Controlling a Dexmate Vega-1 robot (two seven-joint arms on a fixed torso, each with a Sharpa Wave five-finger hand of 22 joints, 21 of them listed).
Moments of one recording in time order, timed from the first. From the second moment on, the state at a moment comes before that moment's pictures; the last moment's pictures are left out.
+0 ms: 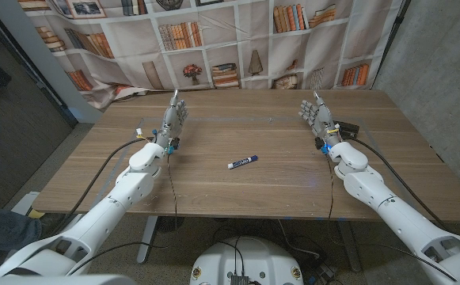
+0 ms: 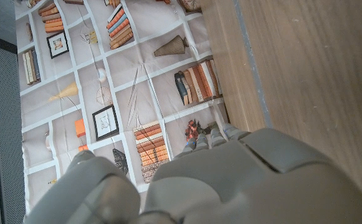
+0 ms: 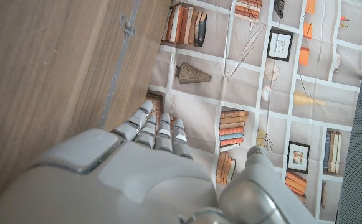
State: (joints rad) left arm 0.85 0.46 0.30 -1.29 -0.62 -0.27 -0.07; left_hand 0.24 -0.11 0.07 0.13 0.26 -0.17 0.12 0.20 0.18 -0.17 0.09 0.21 0.19 -0.17 0.08 0.19 0.19 -0.17 0.00 0.20 0.19; right arm -0.85 -0.52 -0.37 -1.32 0.65 0.28 0.02; right_hand 0.09 -0.03 0.31 -0.09 0.18 0.12 0.10 0.18 0.18 0.11 0.12 0.21 0.18 0.02 0.08 0.19 0.18 0.05 -0.04 0.39 0.17
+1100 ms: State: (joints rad) left arm 0.89 0.29 0.10 -1.37 -0.39 -0.14 -0.20; left_hand 0.26 -0.09 0.07 0.12 0.27 -0.17 0.12 0.22 0.18 -0.17 0.09 0.23 0.19 -0.17 0.08 0.20 0.19 -0.17 0.01 0.22 0.19; right arm -0.96 -0.59 -0.32 -1.43 0.59 0.38 -0.03; right_hand 0.10 -0.03 0.31 -0.09 0.18 0.15 0.09 0.20 0.18 0.15 0.11 0.22 0.18 0.05 0.07 0.20 0.18 0.09 -0.04 0.39 0.17
